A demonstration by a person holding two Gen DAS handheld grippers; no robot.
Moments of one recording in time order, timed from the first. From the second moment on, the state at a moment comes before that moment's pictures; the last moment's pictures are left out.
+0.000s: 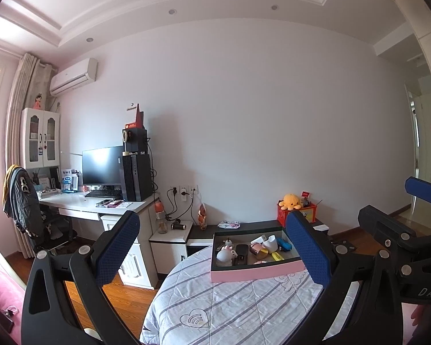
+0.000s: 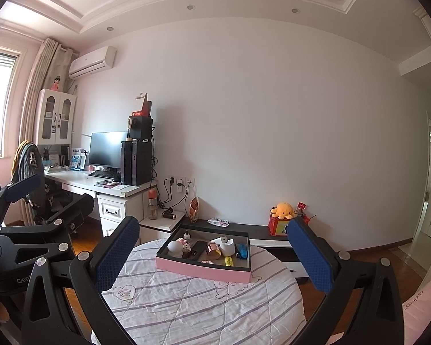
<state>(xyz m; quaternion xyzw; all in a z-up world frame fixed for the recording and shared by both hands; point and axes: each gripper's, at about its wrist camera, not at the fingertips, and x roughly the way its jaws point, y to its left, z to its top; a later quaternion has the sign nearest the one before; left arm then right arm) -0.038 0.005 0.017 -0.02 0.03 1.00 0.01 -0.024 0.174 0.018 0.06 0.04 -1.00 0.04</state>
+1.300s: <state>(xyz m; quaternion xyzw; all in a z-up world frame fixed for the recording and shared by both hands) -0.041 0.009 0.014 -0.02 0.03 1.00 0.01 -0.027 0.173 0.015 0.06 0.05 -1.00 0.04</state>
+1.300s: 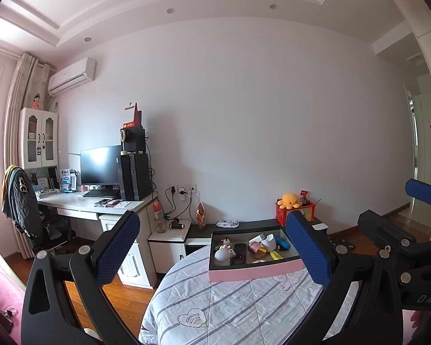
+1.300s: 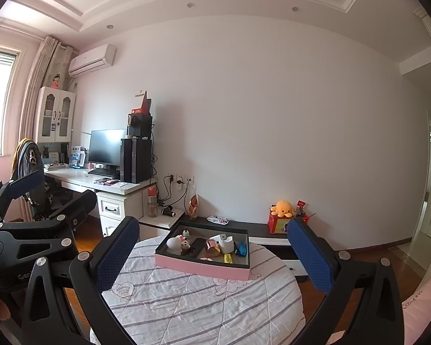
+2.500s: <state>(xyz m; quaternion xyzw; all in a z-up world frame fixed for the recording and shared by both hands) -0.036 0.008 0.016 0.00 0.04 1.00 0.01 -0.027 0.179 0.012 0.06 0.04 -1.00 0.03</state>
